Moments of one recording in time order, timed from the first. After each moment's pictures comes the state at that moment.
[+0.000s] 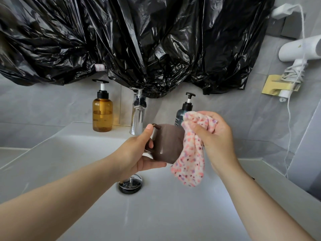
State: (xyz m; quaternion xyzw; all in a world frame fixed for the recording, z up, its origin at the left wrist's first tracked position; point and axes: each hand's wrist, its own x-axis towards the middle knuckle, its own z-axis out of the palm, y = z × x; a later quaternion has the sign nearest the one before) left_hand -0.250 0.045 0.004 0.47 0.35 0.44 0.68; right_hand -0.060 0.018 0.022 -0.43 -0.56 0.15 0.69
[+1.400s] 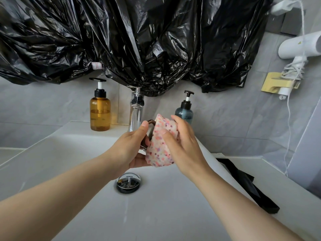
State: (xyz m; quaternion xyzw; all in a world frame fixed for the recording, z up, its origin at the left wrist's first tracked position) left_hand -0.253 0.049 0.007 0.56 0.40 0.45 0.58; right_hand -0.093 0.031 -0.010 -0.53 -0.67 0.10 0.52
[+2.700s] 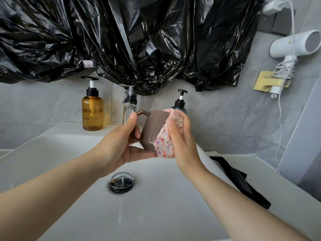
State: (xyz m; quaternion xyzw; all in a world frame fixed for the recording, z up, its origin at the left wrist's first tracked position) left_hand -0.256 0.044 0.015 0.51 0.31 0.47 0.65; right_hand -0.092 0.032 -0.006 -0.46 -0.60 0.21 0.62
